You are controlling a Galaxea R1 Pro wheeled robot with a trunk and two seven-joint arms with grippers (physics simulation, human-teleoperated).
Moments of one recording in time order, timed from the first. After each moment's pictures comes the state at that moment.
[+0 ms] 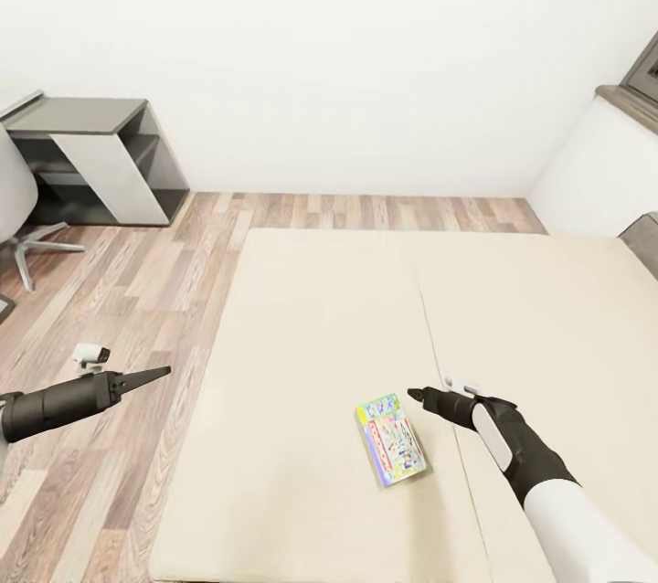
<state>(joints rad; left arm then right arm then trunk) -0.45 0.31 0.50 -1.39 -0.02 1.01 -1.57 -0.68 -0.11 -0.02 -0.69 -0.38 0.53 0.19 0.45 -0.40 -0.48</state>
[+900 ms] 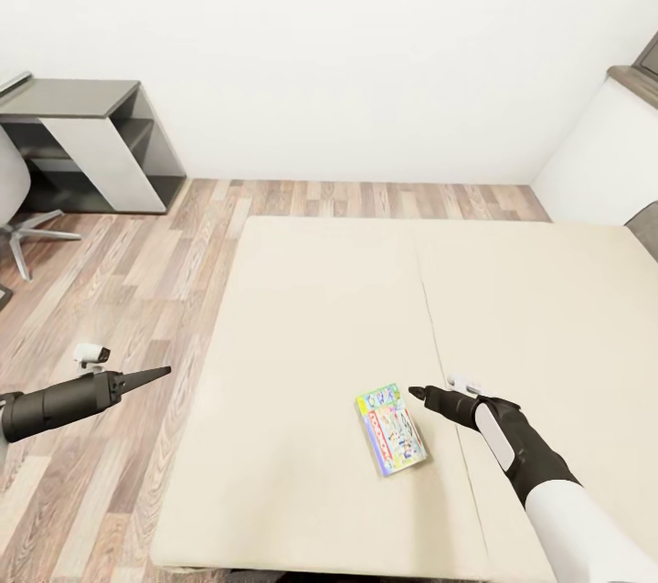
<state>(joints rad) -0.45 0.31 0.50 -1.39 -0.02 1.01 -1.57 -0.67 -0.11 -0.05 -0.69 -0.38 0.53 0.20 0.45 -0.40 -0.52</state>
